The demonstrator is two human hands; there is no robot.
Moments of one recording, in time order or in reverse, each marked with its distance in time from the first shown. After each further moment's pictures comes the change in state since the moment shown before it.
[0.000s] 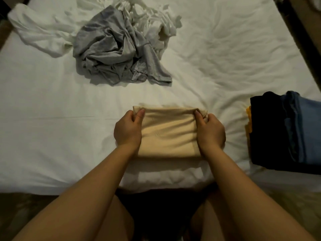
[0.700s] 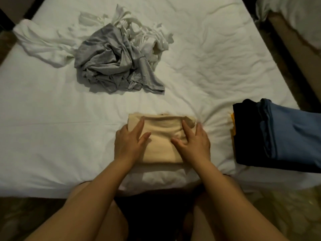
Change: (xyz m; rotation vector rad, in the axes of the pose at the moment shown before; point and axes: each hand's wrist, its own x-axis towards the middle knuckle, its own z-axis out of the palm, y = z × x) left_hand -0.026 -0.008 -0.009 0.403 -0.275 0.214; right_hand -0.028 0.022 -0.006 -0.300 -0.249 -0.317
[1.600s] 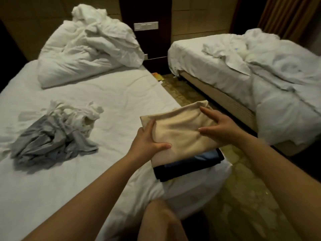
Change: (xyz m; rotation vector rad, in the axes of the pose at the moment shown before) left_hand -0.059 0.301 -0.071 -0.451 -0.247 0.491; right_hand -0.090 0.166 -0.315 0.453 0.225 -0.062
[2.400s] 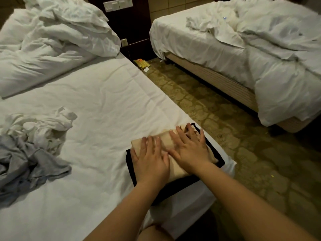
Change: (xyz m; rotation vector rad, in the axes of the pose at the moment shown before) left_hand 0.069 -0.048 0.122 0.806 0.049 0.053; right_hand 0.066 0.101 0.119 -0.789 0.000 0.029
